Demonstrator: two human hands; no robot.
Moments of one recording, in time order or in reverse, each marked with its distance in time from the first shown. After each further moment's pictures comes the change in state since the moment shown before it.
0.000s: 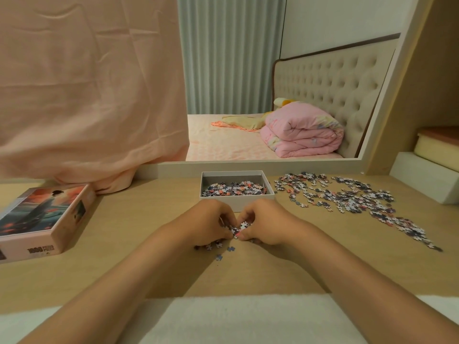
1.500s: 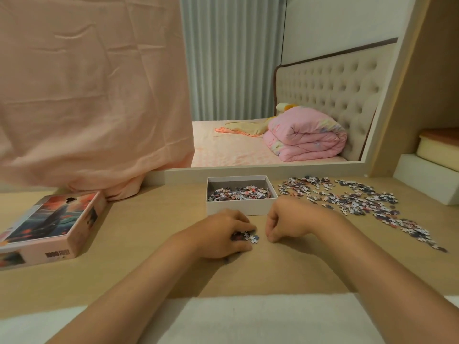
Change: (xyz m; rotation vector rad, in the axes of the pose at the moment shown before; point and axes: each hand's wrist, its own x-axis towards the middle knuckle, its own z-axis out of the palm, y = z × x) left_hand 0.001 -0.004 0.014 0.147 -0.113 0.215; right_hand -0.005 0.019 -0.035 -0.263 -0.109 0.054
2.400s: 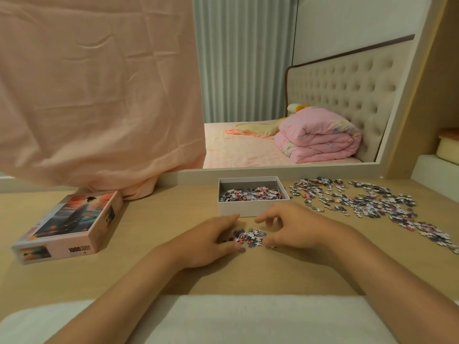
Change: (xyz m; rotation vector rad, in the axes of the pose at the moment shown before) left_hand -0.051 -0.013 -0.006 -0.151 0.083 -0.168; right_hand -0.007 -0.008 0.017 0.120 0.101 -0.222
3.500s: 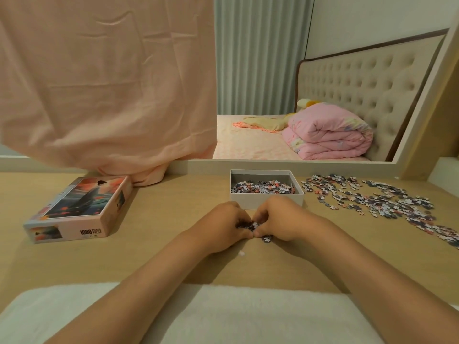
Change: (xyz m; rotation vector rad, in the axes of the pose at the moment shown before) left_hand 0.016 0.003 0.005 0.053 0.148 -0.007; right_hand 0.039 -0.036 0.025 -0.033 -0.023 0.101
